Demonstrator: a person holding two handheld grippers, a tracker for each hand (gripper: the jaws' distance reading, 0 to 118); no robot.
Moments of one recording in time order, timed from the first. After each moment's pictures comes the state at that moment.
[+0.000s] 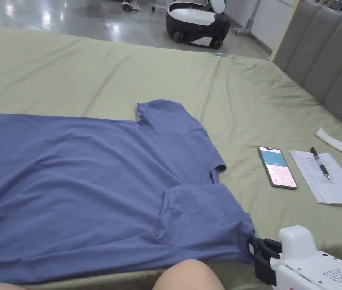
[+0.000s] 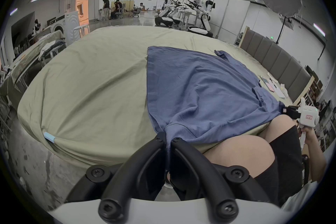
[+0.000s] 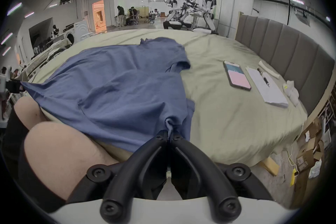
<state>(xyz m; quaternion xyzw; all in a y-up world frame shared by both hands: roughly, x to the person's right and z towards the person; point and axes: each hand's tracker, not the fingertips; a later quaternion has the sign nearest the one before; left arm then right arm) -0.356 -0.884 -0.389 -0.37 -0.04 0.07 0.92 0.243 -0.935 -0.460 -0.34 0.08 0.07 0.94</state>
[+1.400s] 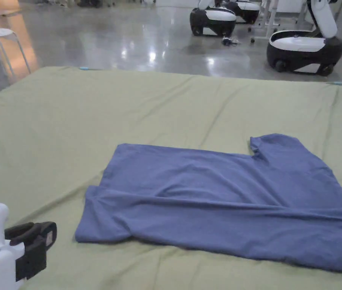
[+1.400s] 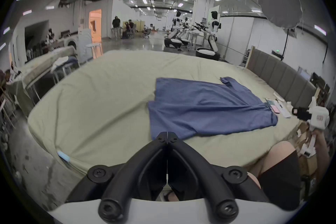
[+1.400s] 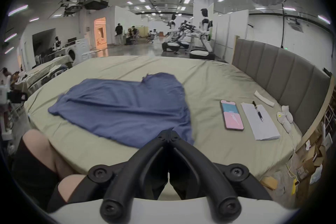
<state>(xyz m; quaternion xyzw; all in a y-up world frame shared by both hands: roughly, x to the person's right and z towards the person) -0.356 -0.853 -0.397 -0.29 0.00 0.08 0.95 0.212 -0.864 -0.464 -0.25 0.09 0.06 0.96</state>
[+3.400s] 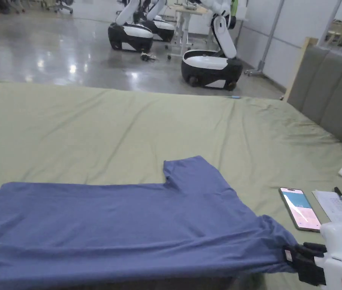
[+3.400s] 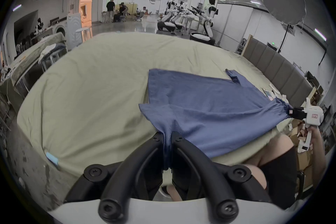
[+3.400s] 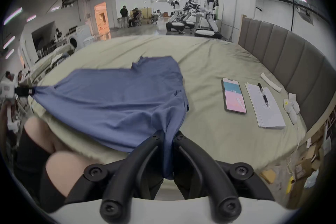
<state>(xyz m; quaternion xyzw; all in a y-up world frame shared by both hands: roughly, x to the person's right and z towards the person) -0.386 -0.872 -0.437 -0.36 -0.04 0.09 0.93 0.270 -0.877 -0.494 -0.36 0.10 0.07 0.93</state>
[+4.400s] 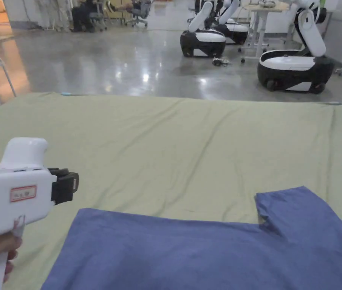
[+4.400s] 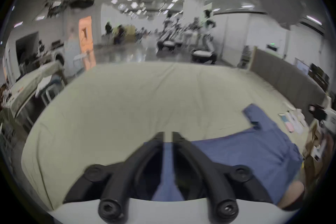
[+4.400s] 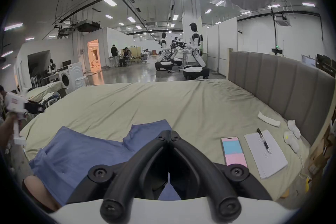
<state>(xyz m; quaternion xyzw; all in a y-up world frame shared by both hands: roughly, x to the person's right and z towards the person) -0.370 -0.840 -0.658 -0.31 0.01 0.04 0.95 0.217 -0.796 -0.608 -0.17 0.06 0.01 0.98</state>
